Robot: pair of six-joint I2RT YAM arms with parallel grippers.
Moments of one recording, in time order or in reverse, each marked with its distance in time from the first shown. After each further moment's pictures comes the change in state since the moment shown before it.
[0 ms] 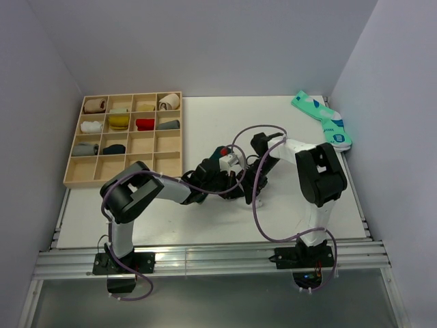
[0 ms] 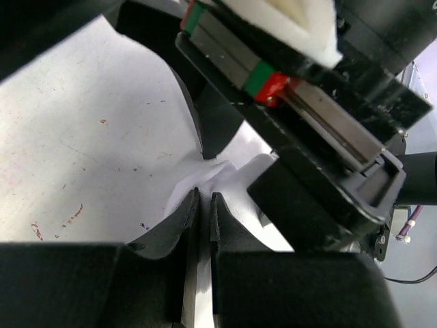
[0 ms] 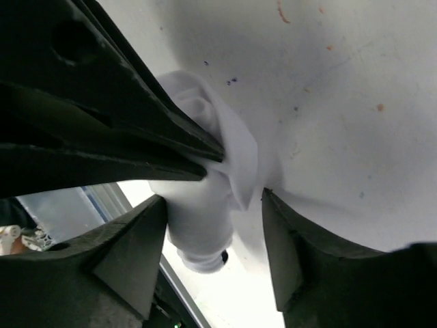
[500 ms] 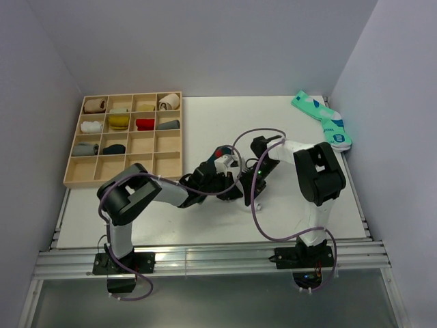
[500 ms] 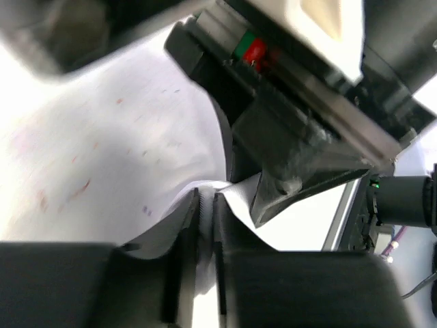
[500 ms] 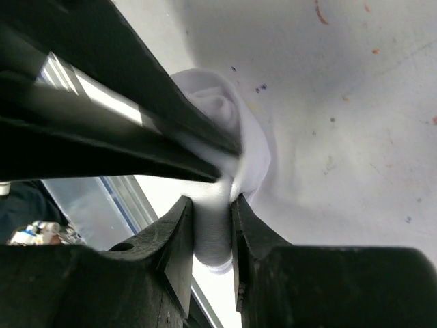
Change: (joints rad) left arm -0.005 -0.019 -0.046 0.039 -0.068 -0.105; right arm 0.001 0.023 -0.027 0.001 -0.067 0.028
